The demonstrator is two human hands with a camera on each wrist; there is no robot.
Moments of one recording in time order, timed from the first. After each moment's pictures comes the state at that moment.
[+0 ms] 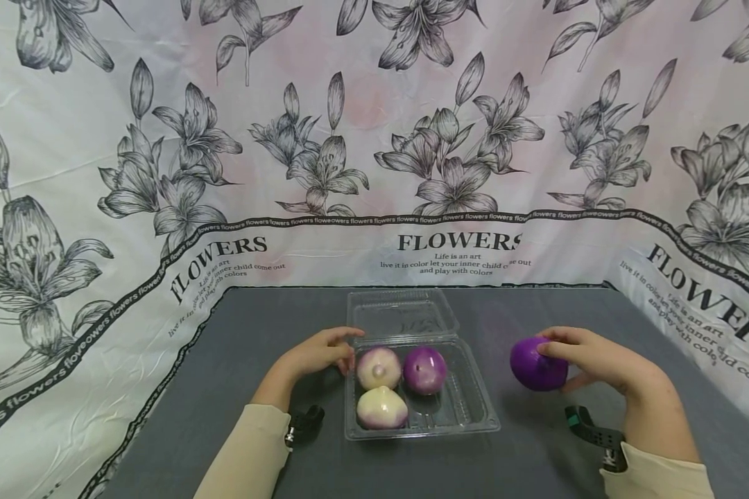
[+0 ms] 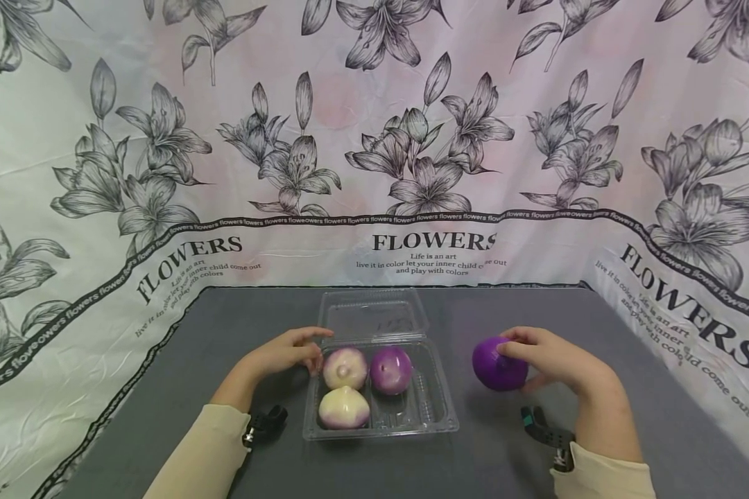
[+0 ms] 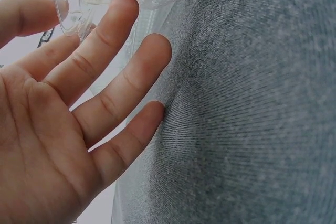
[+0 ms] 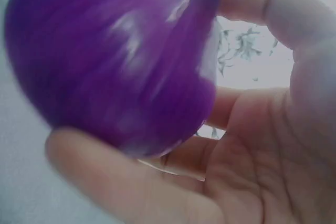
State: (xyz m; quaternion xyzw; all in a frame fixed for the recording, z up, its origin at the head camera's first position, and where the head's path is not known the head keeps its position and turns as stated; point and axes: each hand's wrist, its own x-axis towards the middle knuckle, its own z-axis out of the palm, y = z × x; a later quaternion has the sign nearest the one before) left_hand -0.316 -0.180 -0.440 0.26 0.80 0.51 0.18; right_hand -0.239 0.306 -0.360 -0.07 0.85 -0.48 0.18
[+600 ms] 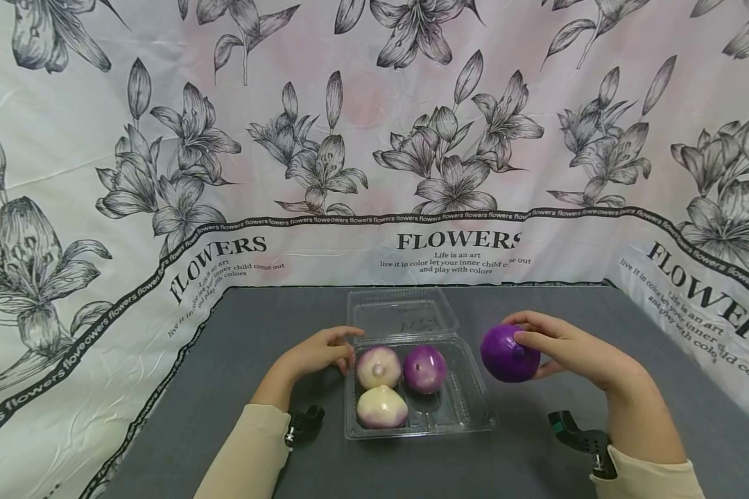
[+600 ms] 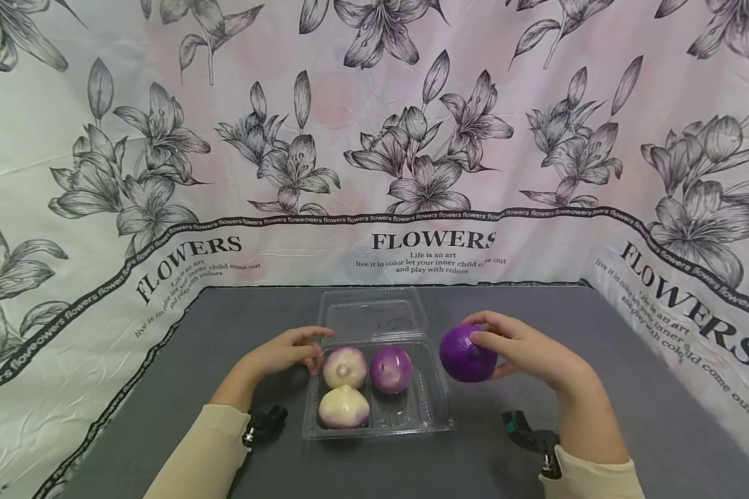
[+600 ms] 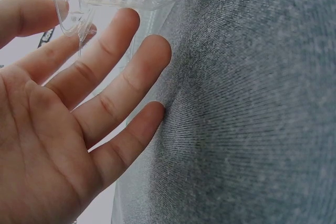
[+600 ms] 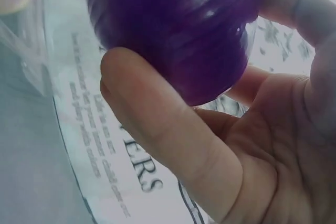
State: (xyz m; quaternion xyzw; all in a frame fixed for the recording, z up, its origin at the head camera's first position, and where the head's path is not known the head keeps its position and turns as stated) left_hand -0.314 -0.179 -0.438 0.26 0.81 0.50 0.17; right_hand -0.231 0.264 -0.337 -0.16 0.83 -0.51 0.17
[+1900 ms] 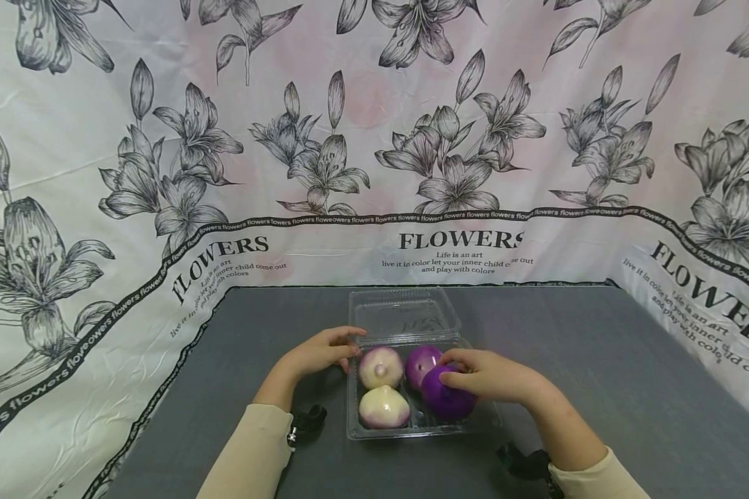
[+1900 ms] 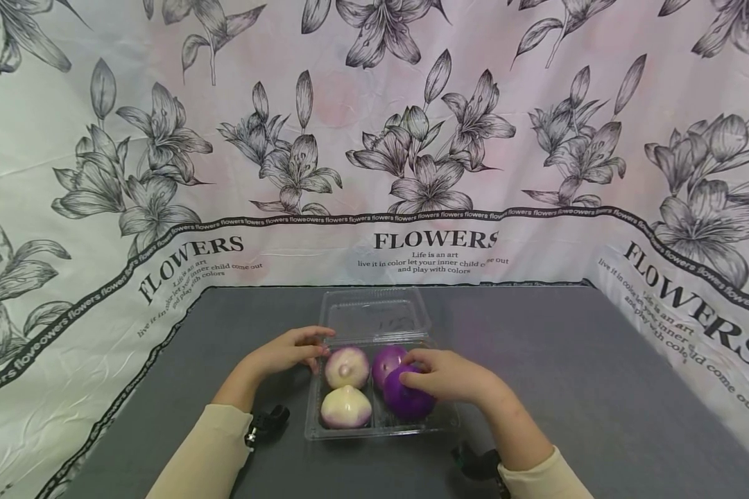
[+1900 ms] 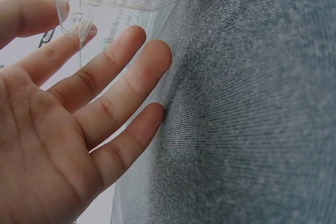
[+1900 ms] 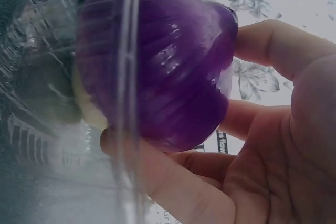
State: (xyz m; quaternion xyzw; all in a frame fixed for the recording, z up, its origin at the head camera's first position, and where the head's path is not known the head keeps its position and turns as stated) left_hand -0.316 -0.179 -0.442 0.26 0.81 0.50 0.17; right_hand -0.231 0.166 -0.378 -0.21 0.87 -0.40 0.19
